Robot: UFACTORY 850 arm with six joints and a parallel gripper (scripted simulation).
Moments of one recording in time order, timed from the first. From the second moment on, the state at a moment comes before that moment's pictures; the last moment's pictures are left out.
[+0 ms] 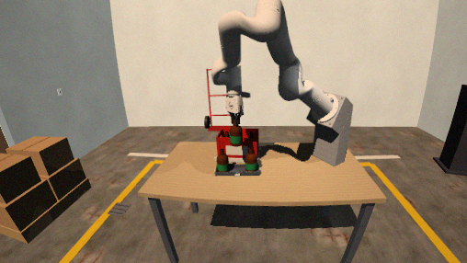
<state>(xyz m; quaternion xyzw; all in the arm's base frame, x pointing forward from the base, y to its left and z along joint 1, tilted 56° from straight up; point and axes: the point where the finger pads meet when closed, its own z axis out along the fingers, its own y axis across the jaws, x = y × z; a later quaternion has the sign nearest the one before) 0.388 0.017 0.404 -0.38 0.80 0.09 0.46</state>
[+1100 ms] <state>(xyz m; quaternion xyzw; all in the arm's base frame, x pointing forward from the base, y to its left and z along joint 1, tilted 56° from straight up) 0.395 -0.005 0.393 -0.38 0.80 0.09 0.46</state>
